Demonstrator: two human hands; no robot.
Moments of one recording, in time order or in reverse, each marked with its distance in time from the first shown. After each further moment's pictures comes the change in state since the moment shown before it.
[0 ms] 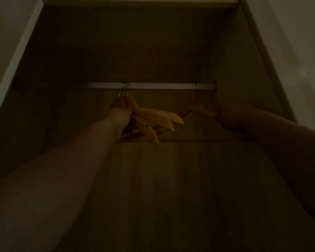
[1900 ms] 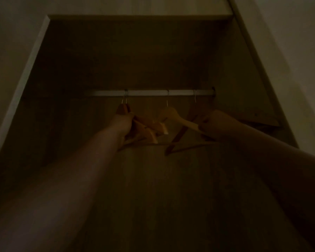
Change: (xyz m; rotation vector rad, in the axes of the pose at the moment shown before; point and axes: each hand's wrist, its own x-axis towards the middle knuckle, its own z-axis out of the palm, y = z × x) left_hand -0.001 0.004 -0.004 -0.057 0.011 -0.069; right_hand -0.020 -0.025 0.015 0.327 0.034 -0.062
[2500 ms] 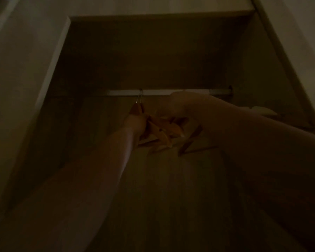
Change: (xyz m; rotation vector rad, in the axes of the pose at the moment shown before) left_hand 0.007 -0.006 -0.013 0.057 -0.079 0.093; right_hand 0.017 -0.124 0.018 -0.071 -0.214 -0.222
